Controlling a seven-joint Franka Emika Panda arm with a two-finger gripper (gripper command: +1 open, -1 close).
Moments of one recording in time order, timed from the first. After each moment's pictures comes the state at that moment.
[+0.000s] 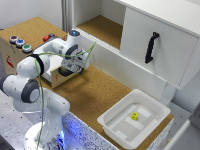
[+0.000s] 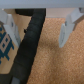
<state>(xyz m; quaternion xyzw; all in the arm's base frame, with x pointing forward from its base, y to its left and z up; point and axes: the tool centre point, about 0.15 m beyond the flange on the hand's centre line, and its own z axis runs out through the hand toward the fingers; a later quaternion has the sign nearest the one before) 0.313 0.103 0.347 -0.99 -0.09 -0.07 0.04</state>
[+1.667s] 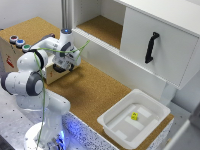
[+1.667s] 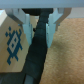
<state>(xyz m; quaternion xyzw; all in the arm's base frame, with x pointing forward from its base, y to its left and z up) 0.314 0.216 0.343 -0.99 -0.10 -0.09 0.07</state>
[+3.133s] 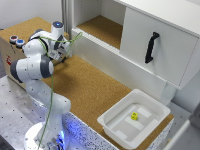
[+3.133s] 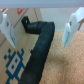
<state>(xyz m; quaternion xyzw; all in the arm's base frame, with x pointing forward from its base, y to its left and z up) 0.348 0.335 0.375 -0.97 -0.13 -0.13 0.14</state>
